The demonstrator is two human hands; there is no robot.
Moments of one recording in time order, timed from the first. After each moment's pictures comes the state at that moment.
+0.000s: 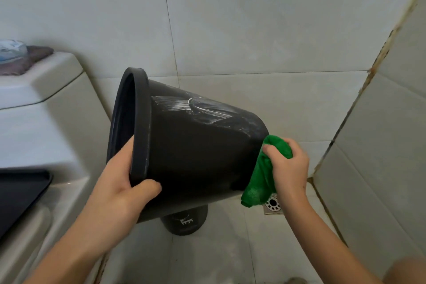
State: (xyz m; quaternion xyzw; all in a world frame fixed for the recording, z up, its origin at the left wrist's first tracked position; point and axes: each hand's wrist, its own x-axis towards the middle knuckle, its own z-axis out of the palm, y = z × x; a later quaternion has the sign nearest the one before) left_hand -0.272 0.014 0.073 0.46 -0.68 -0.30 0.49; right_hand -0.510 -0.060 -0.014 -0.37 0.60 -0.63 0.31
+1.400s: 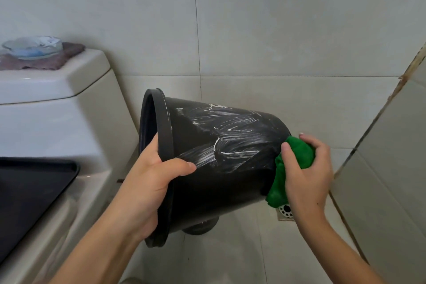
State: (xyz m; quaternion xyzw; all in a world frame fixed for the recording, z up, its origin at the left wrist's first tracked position) left_hand -0.266 0.001 0.065 0.42 -0.47 -0.56 0.54; right_hand -0.482 -0.048 -0.014 -0.44 0.61 -0.64 0.14
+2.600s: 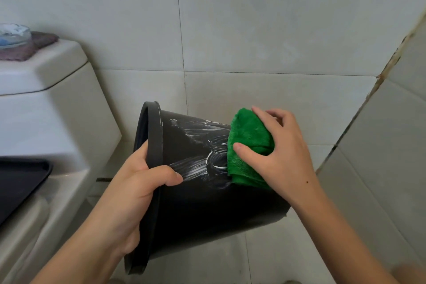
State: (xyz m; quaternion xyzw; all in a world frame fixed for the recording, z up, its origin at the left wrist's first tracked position) left_hand -0.284 0.008 0.066 0.44 -0.45 -0.59 0.51; right_hand -0.491 -0.044 0.038 -0.68 0.61 -0.40 0.11
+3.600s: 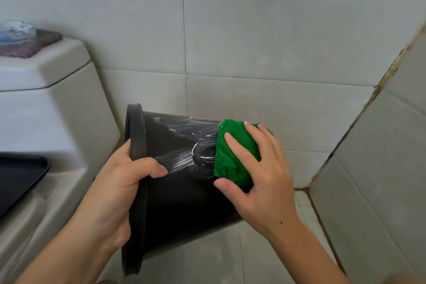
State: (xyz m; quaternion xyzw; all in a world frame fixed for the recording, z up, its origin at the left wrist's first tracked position) left_hand -0.278 0.007 0.069 0.43 -0.37 -0.60 0.56; right_hand -0.472 -0.029 0.002 -0.75 0.47 -0.46 -0.05
